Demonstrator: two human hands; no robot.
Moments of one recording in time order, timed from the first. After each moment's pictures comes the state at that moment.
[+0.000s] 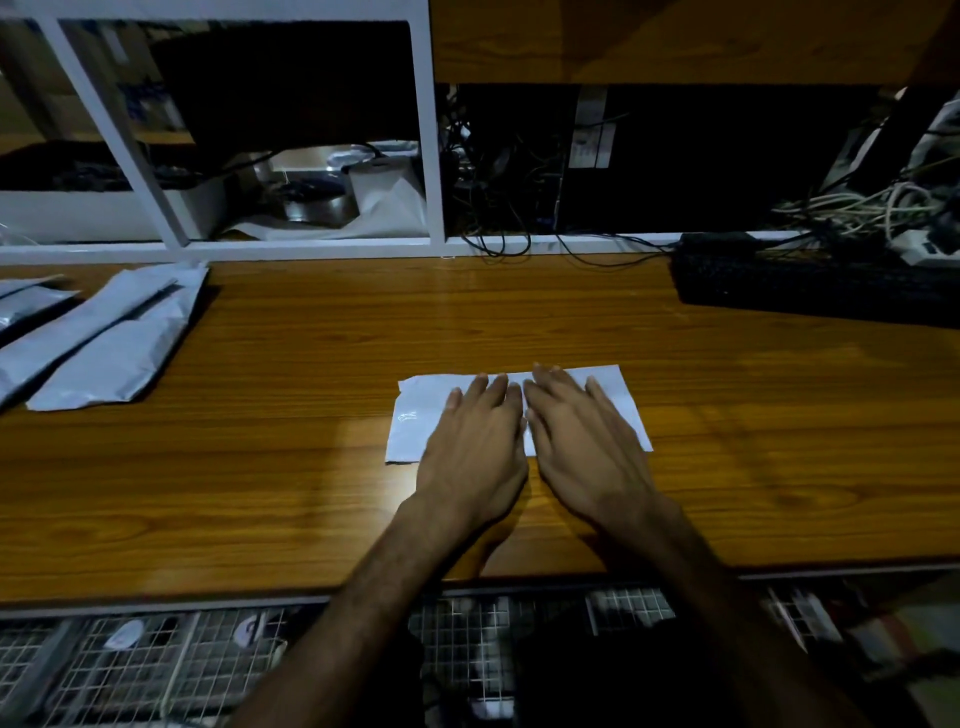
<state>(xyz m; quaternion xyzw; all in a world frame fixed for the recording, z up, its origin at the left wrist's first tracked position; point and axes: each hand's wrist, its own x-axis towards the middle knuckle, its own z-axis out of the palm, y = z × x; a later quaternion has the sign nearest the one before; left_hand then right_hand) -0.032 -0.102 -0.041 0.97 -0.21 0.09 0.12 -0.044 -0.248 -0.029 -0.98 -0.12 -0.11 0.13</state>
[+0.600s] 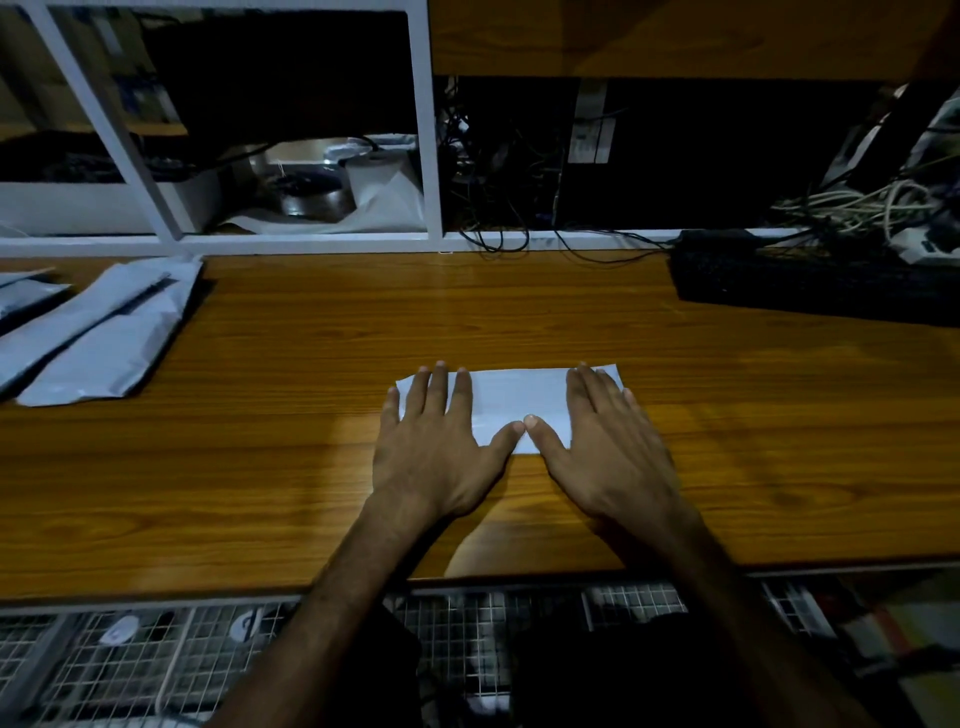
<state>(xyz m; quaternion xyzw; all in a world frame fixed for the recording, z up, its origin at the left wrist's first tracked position) -0.031 -0.077 -0.048 1.00 -0.07 0.02 0.07 -0.049 -0.269 -0.045 -0.99 -0.01 -0.06 0.11</state>
